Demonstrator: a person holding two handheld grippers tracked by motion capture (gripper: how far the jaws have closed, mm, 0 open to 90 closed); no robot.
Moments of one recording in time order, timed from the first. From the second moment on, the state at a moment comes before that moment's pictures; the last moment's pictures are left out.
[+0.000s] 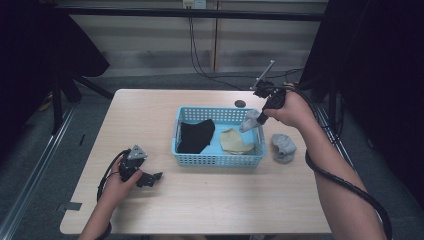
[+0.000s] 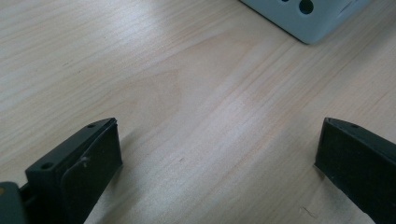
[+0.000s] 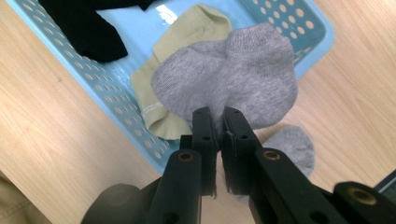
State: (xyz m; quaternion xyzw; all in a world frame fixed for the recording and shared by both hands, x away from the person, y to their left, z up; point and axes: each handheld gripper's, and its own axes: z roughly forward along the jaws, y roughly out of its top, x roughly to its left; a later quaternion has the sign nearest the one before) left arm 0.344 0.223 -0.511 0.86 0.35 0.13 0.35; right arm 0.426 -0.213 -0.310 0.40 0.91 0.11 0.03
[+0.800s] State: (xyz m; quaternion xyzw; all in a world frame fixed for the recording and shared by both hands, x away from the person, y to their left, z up) left arm 0.343 0.222 -0.511 0.86 0.35 0.13 0.35; right arm 0.421 -0.269 -0.317 0.44 0.89 0.12 0.04
